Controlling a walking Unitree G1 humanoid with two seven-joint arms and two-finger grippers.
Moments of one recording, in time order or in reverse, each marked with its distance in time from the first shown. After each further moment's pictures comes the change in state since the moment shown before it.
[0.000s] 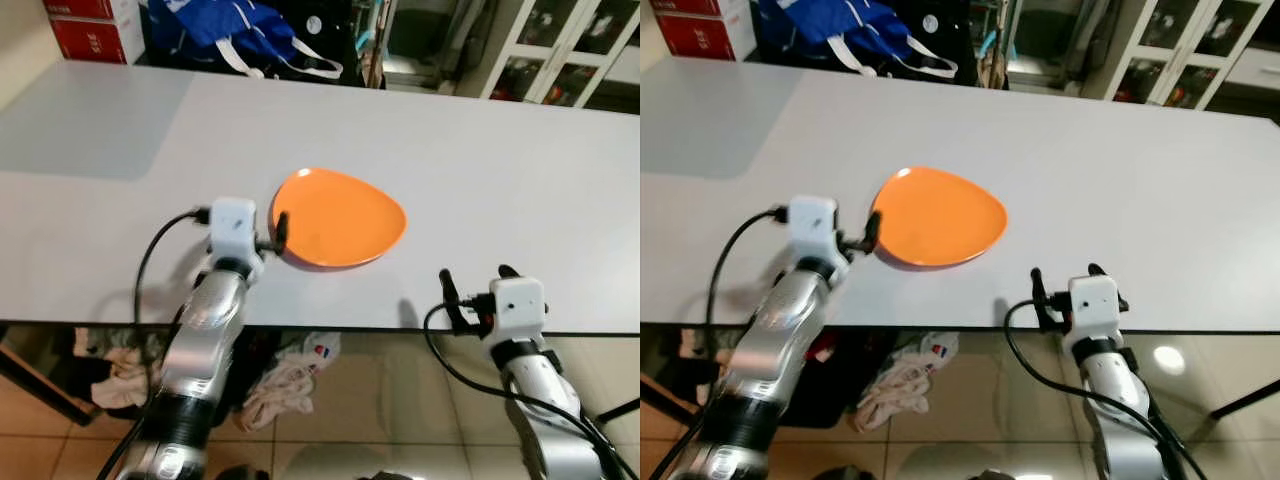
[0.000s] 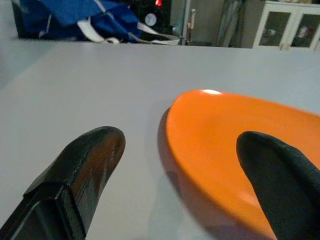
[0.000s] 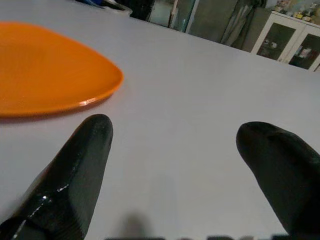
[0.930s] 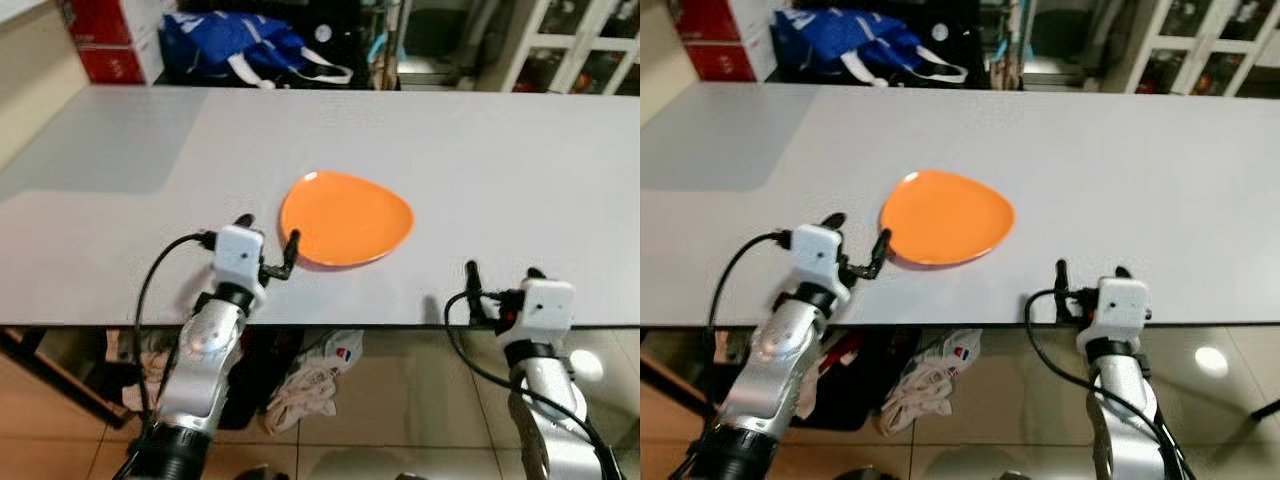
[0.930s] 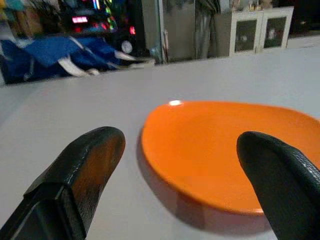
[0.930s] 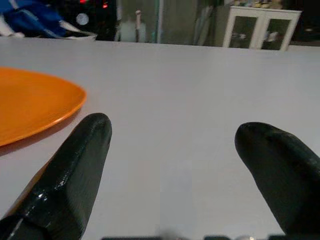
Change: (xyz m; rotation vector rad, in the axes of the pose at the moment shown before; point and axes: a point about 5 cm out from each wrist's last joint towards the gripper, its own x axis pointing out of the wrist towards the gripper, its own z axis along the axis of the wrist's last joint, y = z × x) left arm -0.014 -0.014 -0.012 0.040 -0.079 -0.108; right arm -0.004 -0.020 -0.006 0.109 -0.043 -0.171
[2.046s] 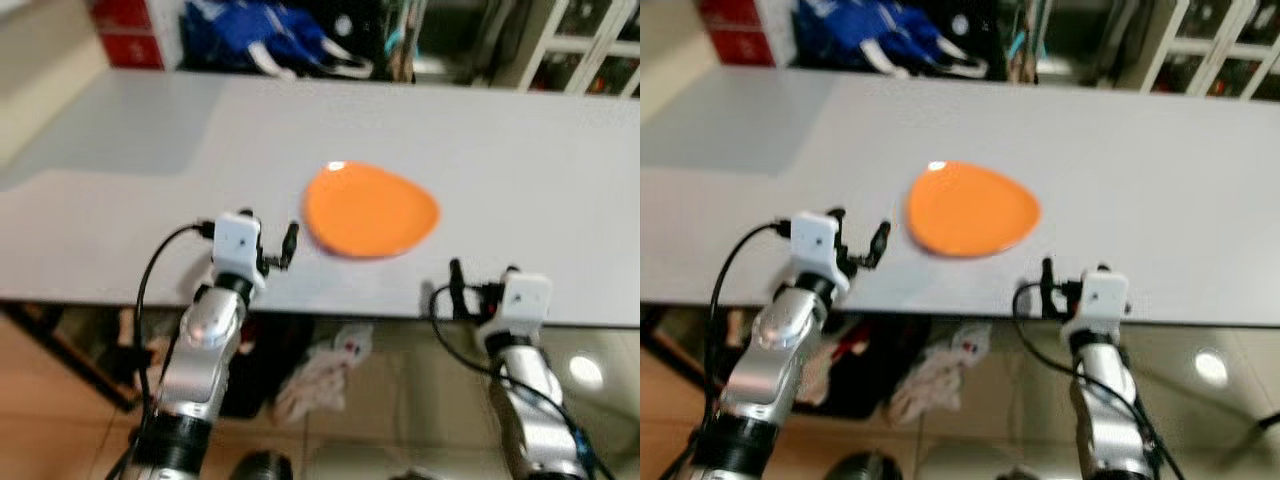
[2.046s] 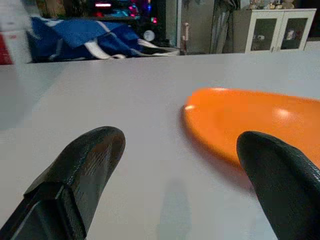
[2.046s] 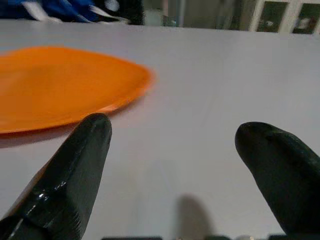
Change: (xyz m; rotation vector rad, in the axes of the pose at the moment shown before) left arm 0.007 0.009 0.009 -0.023 0.027 0.022; right arm 0.015 0.025 -0.013 0.050 0.045 0.057
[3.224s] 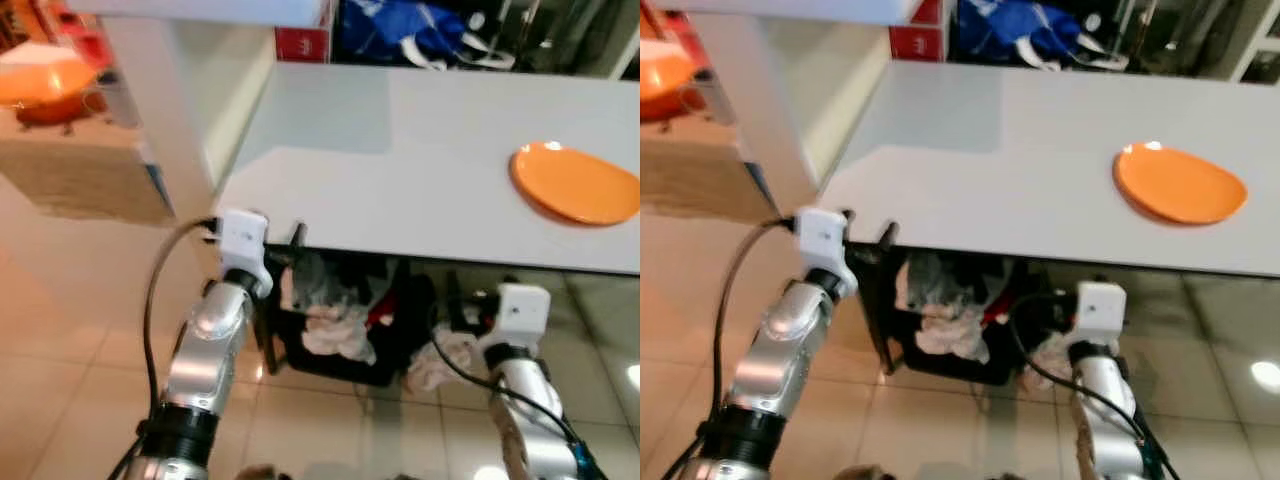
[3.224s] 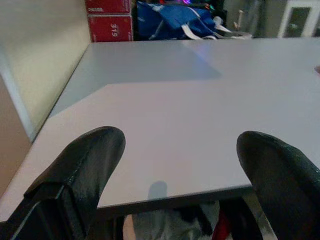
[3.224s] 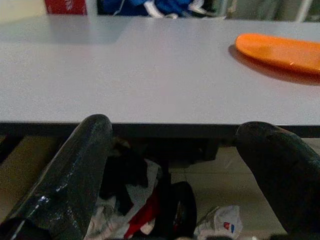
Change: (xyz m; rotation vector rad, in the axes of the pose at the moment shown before) left arm 0.007 -0.010 0.001 -0.042 0.035 -0.037; right arm -0.012 -0.004 -0.006 -0.011 0.007 -0.010
